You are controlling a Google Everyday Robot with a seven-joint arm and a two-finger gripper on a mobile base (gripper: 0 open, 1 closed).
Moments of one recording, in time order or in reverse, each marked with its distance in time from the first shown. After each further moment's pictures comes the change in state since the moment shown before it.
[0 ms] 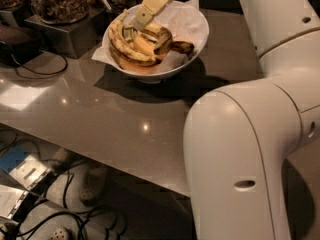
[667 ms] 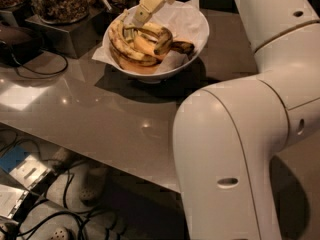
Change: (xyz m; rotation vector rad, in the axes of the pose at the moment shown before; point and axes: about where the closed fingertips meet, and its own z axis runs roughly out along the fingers) arm -0.002 -0.015 -0.002 0.090 0.053 0.086
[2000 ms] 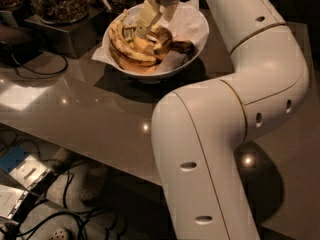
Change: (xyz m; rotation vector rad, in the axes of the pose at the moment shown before) arm 0.014 -0.026 0.045 0.062 0.140 0.107
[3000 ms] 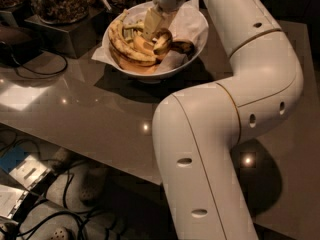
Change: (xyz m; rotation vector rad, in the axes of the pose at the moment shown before) arm 0.004 -0.008 0.022 -0.025 0.004 -0.005
